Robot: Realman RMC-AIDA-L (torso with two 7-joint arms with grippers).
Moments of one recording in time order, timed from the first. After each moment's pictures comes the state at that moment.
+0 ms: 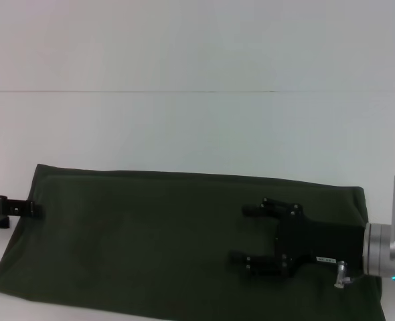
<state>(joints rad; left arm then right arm) -0.58 -1.92 0.54 0.68 2.57 1.34 -2.39 0.62 2.10 -0.52 -0.26 -2.13 -1.39 0.76</state>
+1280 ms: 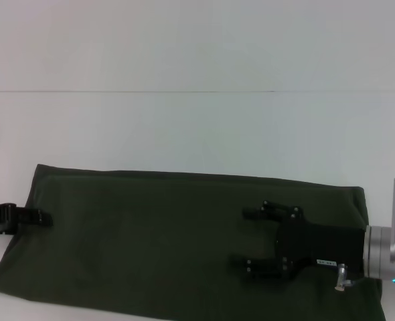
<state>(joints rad) -0.58 -1.93 0.55 0.68 2.57 1.35 -2.37 0.62 2.10 -0.53 -0.26 -2.13 -1.39 0.77</state>
